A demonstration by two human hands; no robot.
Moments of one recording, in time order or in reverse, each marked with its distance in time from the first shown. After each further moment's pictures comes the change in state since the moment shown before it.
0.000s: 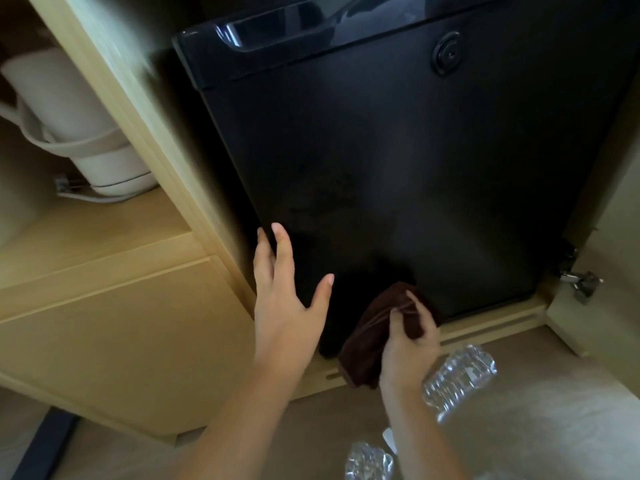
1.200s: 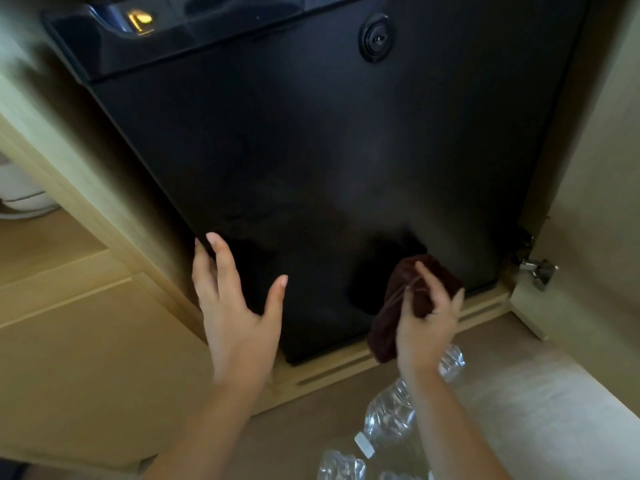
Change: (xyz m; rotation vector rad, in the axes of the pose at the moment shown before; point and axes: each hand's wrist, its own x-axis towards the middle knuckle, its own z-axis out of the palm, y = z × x) left_hand 0.006 -0.007 0.023 0.083 0.172 0.052; right_hand 0.059 -0.029 -0.038 -0.216 -0.016 -0.183
